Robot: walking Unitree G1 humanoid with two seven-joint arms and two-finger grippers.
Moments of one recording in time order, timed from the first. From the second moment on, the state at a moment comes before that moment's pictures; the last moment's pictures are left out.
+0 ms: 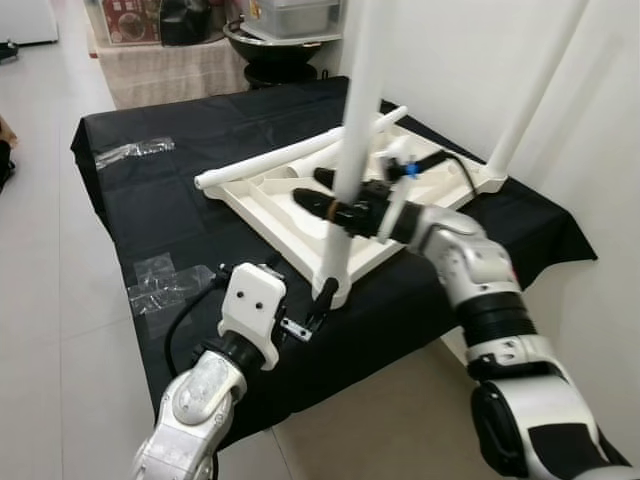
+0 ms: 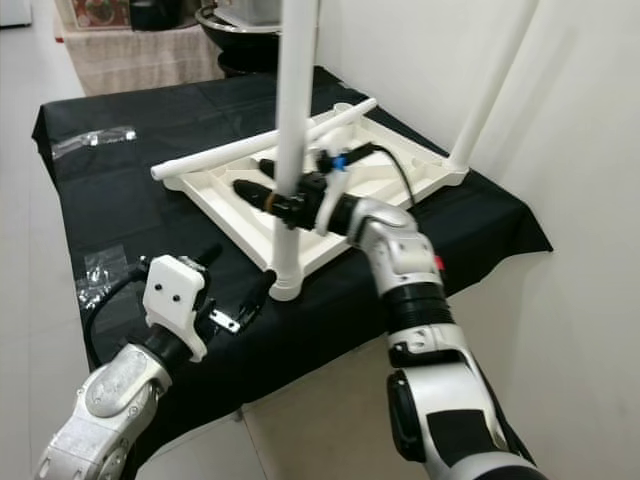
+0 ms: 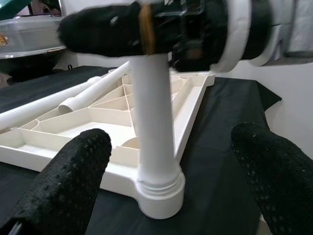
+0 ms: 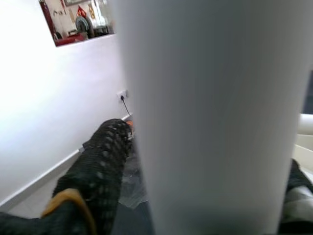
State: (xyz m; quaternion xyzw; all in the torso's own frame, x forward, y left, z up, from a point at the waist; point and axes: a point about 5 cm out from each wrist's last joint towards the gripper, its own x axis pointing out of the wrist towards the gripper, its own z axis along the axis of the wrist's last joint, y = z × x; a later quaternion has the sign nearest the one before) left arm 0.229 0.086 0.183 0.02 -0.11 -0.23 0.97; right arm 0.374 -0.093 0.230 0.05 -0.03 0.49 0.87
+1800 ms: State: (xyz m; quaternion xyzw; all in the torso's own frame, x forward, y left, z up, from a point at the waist) left arm 0.230 0.088 0.186 0.03 -0.12 -0.23 0.97; right arm 0.355 -0.105 0.210 0.05 0.02 0.48 0.87
